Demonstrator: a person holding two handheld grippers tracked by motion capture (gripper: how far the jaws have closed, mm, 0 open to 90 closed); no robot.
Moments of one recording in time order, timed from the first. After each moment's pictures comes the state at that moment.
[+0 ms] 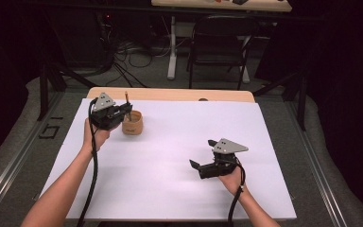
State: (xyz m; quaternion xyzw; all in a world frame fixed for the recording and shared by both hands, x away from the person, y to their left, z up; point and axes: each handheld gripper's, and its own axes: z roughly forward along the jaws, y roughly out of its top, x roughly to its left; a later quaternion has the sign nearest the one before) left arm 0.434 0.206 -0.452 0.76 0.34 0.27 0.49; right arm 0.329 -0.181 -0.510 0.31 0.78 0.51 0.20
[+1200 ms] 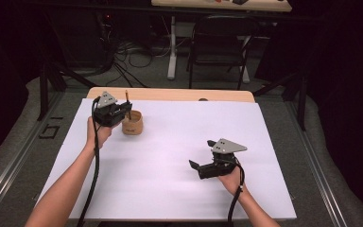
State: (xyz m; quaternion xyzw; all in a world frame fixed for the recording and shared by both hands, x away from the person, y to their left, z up) left arm 0.458 0.208 -0.472 0.76 0.37 0.26 0.47; right arm 0.329 -0.180 -0.510 0.31 0.78 0.51 0.20
